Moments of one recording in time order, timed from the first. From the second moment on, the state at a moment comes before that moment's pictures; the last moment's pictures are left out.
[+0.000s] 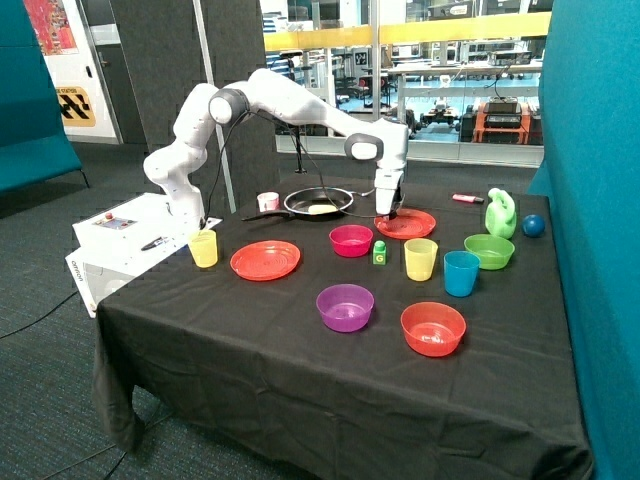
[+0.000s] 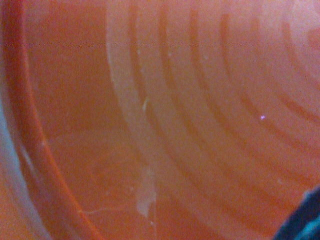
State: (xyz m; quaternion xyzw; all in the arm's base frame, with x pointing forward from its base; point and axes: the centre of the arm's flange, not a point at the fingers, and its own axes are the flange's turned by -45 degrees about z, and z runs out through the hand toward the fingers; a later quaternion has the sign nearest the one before) arm 0.715 0.125 0.298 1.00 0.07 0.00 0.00
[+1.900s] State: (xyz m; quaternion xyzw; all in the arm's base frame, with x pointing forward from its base) arm 0.659 0.118 0.358 0.99 0.12 -0.01 0.01
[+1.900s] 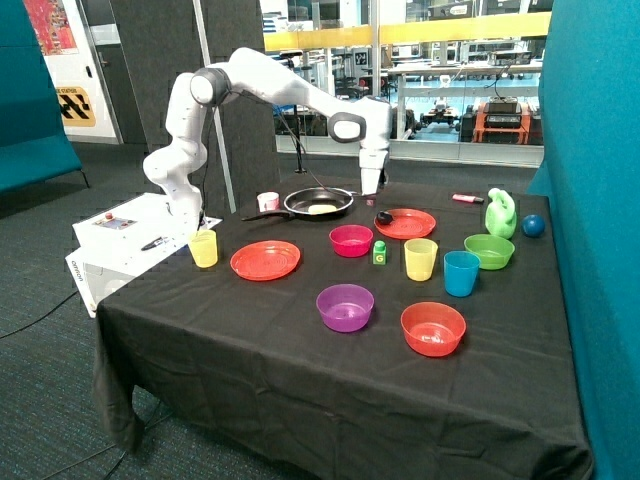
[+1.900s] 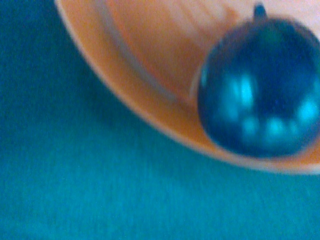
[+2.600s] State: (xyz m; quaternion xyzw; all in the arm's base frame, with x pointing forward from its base) arm 0.554 0.106 0.416 0.99 0.16 0.00 0.00
